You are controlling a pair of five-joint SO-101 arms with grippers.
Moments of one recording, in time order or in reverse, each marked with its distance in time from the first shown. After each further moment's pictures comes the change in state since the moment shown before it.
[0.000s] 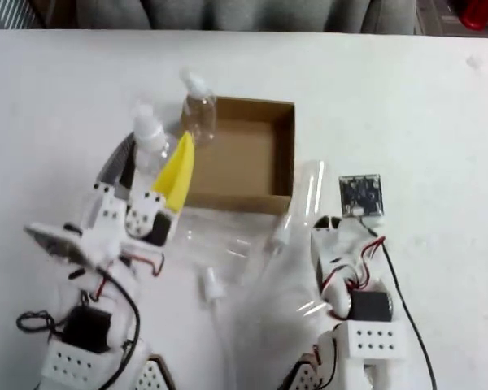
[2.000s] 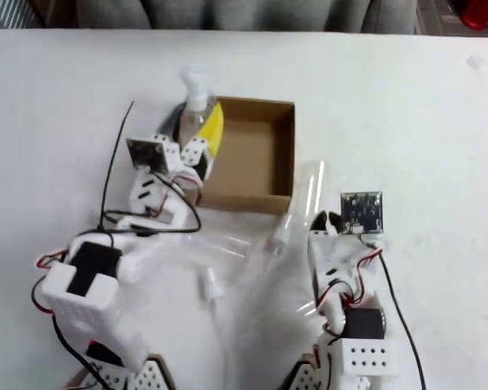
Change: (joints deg) left arm -3.1 103.5 -23.7 -70.1 0.0; right arm -0.8 -13.6 10.5 -3.1 -1.5
